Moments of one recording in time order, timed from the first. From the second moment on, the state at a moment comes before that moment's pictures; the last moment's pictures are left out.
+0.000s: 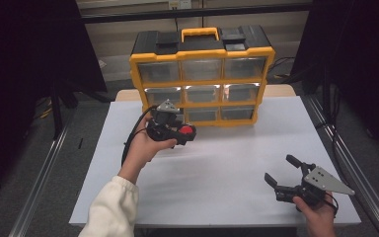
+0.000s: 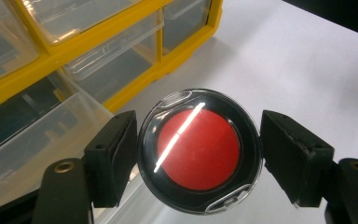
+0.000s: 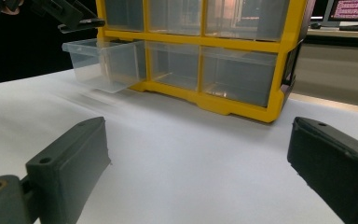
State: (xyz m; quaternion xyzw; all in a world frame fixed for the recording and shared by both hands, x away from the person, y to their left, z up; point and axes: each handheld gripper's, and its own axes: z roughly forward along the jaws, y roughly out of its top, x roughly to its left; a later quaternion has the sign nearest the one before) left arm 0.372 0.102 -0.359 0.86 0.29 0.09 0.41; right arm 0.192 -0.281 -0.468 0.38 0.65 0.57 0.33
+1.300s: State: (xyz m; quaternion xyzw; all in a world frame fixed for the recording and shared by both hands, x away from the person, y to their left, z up) left arm 0.391 0.120 -0.359 0.85 0.32 0.11 0.41; right arm 0.192 -0.281 -0.468 0.38 0.65 0.57 0.33
